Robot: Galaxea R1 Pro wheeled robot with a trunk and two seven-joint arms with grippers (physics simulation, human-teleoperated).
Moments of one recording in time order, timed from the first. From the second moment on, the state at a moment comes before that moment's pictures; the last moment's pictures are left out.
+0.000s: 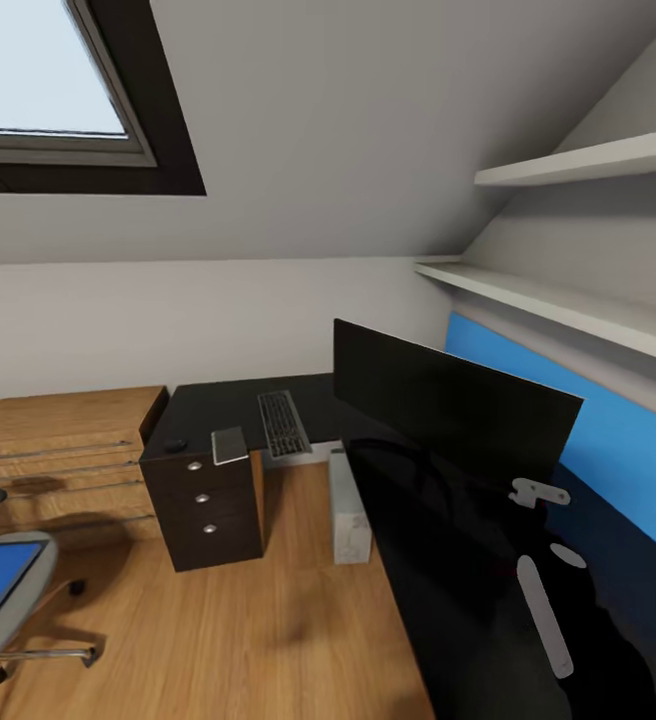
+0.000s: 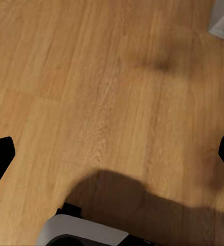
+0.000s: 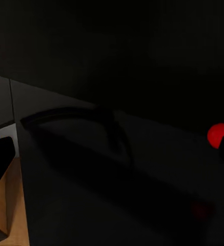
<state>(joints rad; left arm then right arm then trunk) -0.16 0.05 -0.21 -0.03 0.71 -0.56 -0.21 -0.35 -0.05 -0.13 -1.40 -0.23 0.37 -0.13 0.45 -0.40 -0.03</state>
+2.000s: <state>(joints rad) -0.16 0.05 -0.21 -0.03 0.71 -0.57 -0.21 -0.35 -0.05 -0.29 -1.31 -0.23 0.31 -0.13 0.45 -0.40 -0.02</state>
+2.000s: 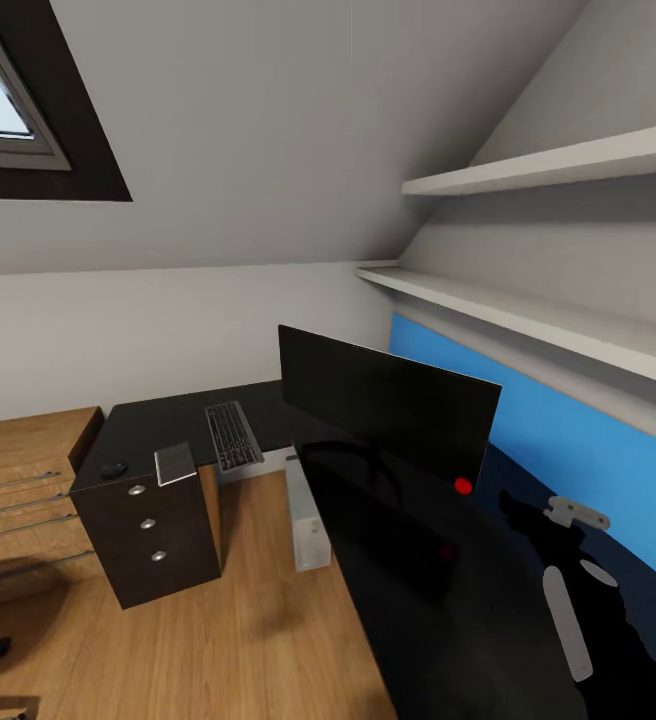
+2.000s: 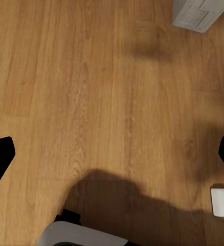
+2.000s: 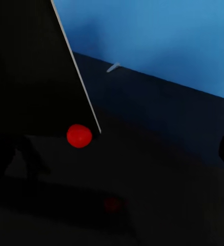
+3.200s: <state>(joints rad) -0.16 0.05 -0.21 -0.03 0.71 -0.57 -0.21 -0.35 -0.05 -0.31 -1.31 -0.23 0.31 -0.13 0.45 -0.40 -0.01</state>
